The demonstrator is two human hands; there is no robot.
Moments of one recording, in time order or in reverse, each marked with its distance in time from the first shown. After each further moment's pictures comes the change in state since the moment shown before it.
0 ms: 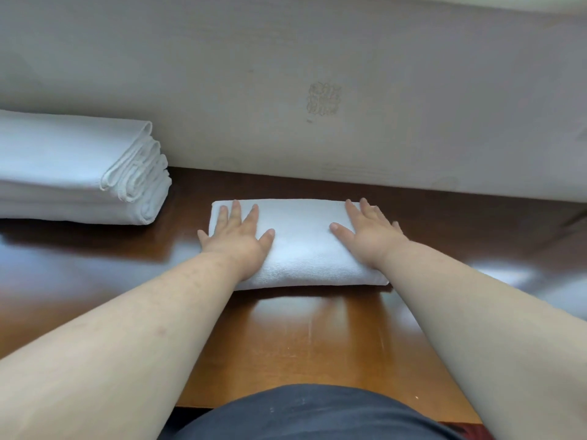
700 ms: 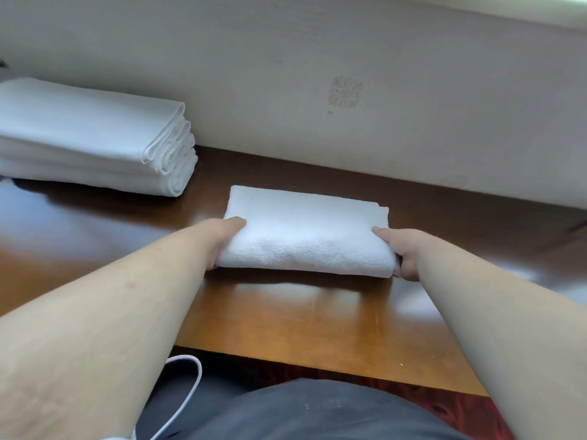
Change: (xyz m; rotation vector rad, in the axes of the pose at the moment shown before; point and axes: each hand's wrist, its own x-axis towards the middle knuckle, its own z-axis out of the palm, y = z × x) left_hand -0.041 -0.052 -0.017 -1.121 -0.226 -0.612; right_hand -0.038 0.025 -0.008 1.265 -0.228 0.666
